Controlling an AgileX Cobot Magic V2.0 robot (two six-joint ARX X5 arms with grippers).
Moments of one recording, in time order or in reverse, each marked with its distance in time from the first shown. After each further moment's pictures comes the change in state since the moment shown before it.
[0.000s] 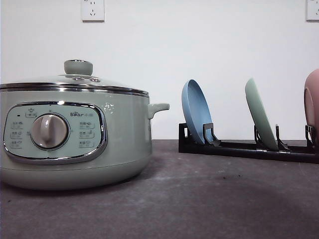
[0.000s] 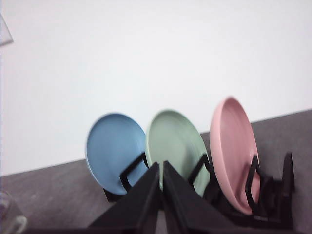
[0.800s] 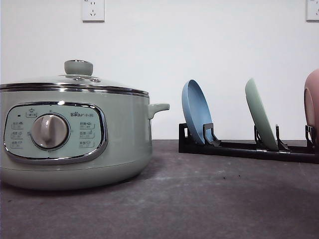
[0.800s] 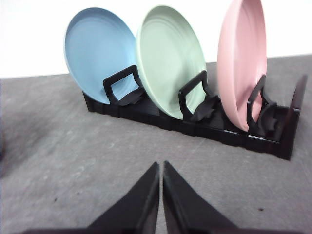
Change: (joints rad) left_arx 0.000 -0.119 -0.347 0.056 -0.114 0.195; right_arx 0.000 -0.031 -0.291 0.036 -0.057 -0.154
